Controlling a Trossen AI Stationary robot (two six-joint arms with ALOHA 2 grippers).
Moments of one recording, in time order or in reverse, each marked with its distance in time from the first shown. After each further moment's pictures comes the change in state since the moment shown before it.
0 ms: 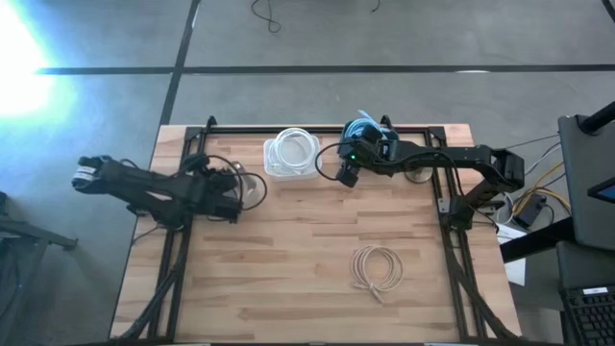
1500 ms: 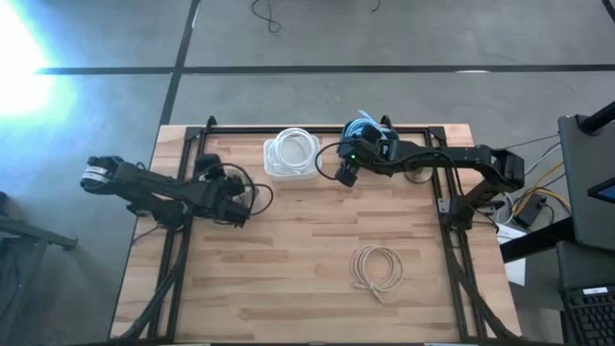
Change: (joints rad) left arm 0.000 0.106 -0.051 0.030 -0.154 0.164; right arm 0.000 0.000 0.000 0.023 0.000 0.000
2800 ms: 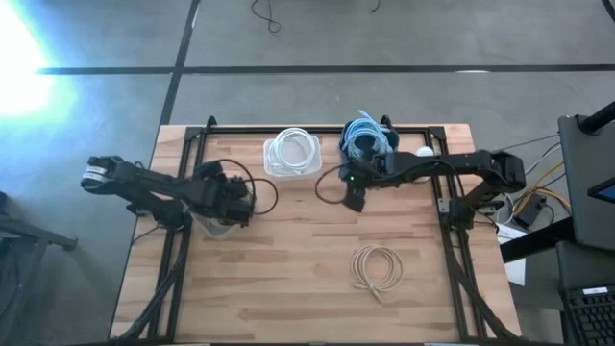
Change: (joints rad) left arm -0.001 0.004 0.058 0.091 0.336 -0.093; right arm 0.133 0.000 0.018 -0.255 -0.186 0.126
